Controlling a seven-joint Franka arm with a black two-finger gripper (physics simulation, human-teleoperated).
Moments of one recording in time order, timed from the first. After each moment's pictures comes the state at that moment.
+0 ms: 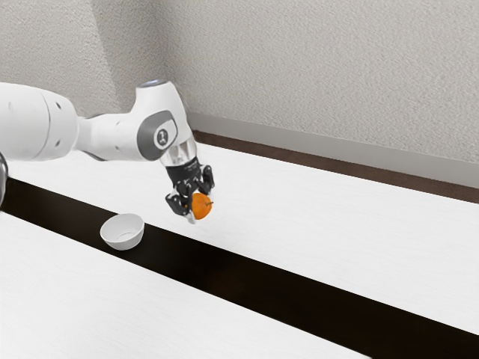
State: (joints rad) arm -0.12 0.34 0.09 -1.84 -0.21 2.17 -1.37
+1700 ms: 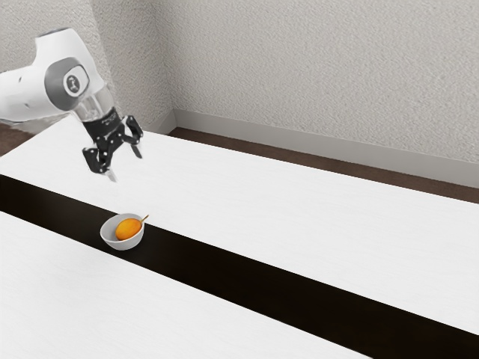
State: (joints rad) arm 0.17 0.07 0.07 -1.95 -0.23 2.04 -1.21
